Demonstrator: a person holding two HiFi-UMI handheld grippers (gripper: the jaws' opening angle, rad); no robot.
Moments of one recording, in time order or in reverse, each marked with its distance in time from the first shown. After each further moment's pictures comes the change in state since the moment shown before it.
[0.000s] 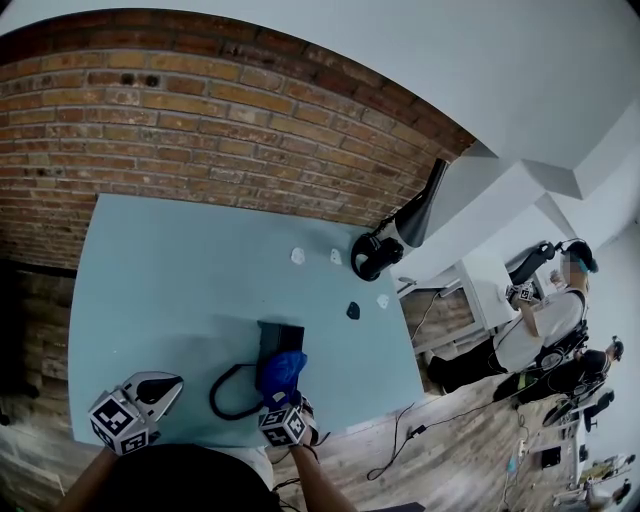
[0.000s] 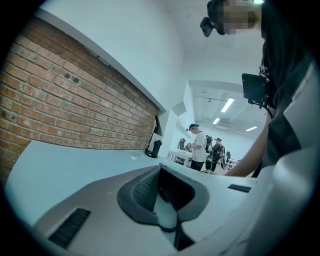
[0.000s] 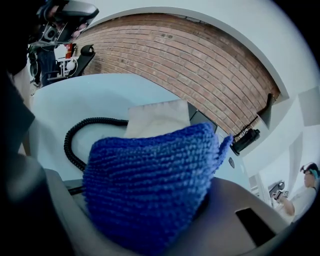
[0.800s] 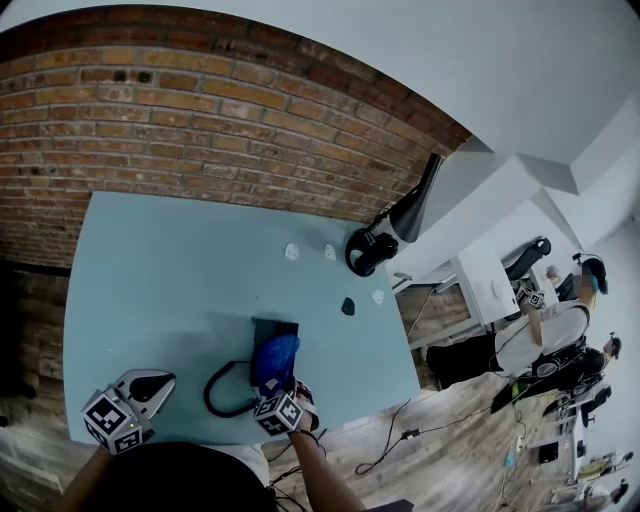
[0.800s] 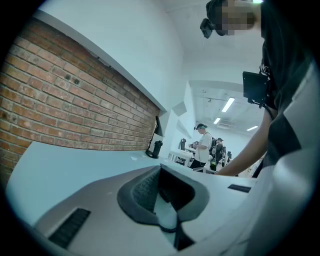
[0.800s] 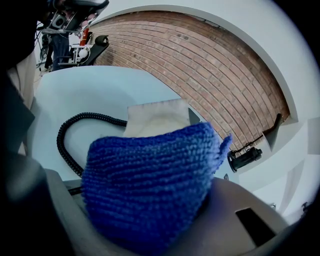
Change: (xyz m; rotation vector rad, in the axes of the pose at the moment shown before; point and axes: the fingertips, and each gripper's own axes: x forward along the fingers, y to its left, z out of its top) left arm -0.001 0.001 0.003 0.007 -0.004 0.009; right arm 0.009 -0.015 0.022 -0.176 -0.002 0.020
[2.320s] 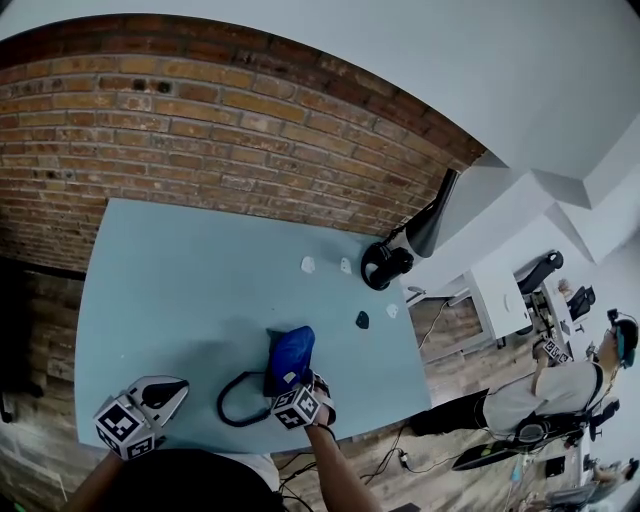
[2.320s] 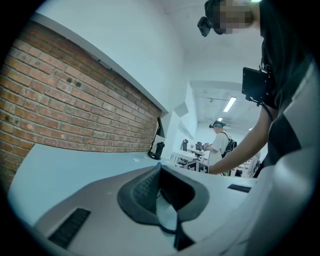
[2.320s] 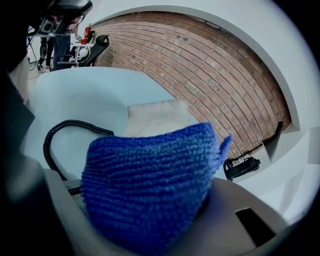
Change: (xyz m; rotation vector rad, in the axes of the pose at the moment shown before) left arm -0.004 0.008 0.003 0.021 -0.015 0.027; right arm 0.017 -0.039 0.027 -0.038 -0.023 -0.021
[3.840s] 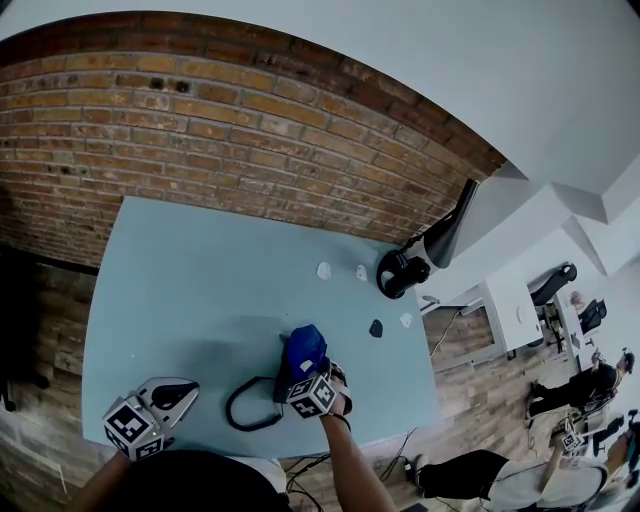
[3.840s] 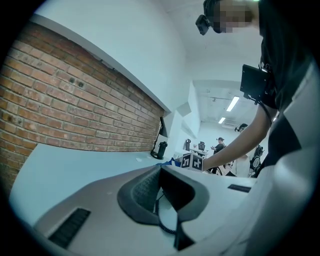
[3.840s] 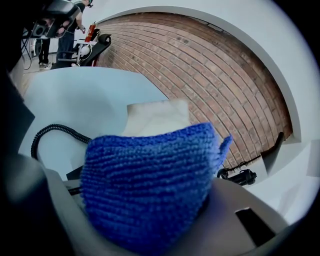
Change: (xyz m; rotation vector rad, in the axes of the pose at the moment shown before) left arm 0.003 0.006 0.000 -0.019 0.006 0.032; right arm 0.014 -0.045 0.030 -0.051 -0.028 -0.023
